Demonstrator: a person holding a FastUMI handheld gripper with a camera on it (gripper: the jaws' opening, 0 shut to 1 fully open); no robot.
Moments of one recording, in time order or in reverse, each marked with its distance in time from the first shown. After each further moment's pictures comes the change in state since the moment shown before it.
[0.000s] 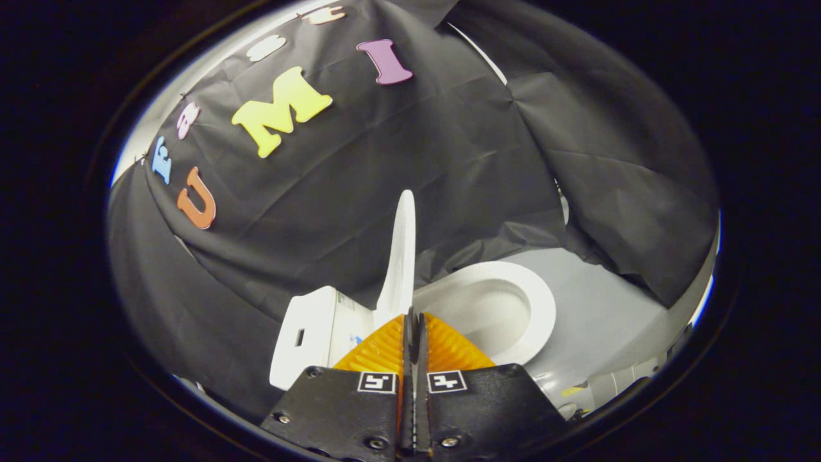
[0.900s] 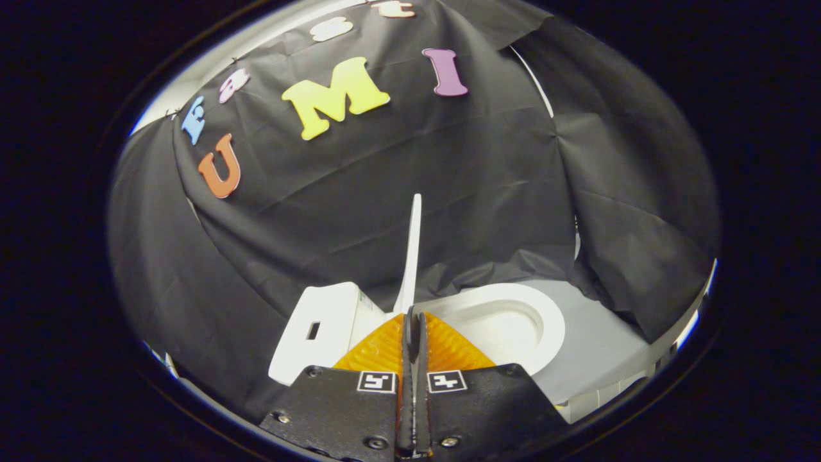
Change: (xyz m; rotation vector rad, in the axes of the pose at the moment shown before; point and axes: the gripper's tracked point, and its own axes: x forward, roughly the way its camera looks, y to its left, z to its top) arm -0.006 0.097 -0.006 -0.197 -0.056 0.001
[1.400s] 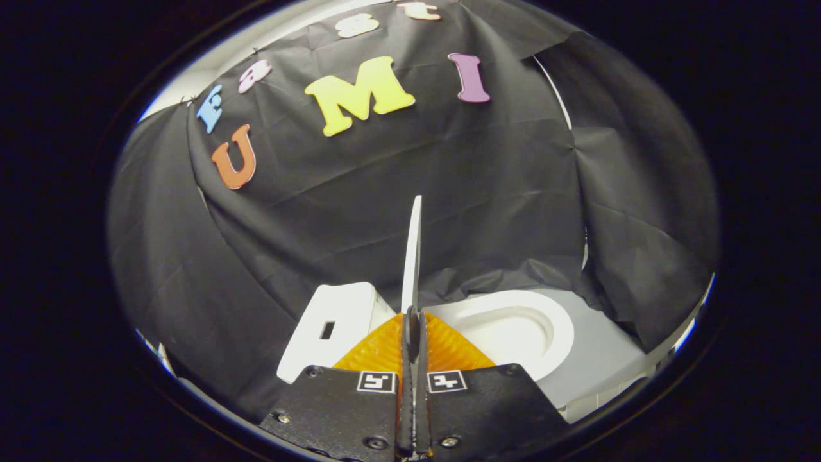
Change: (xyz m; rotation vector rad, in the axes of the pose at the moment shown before) arm -0.002 0.045 -0.006 -0.072 -0.018 0.020
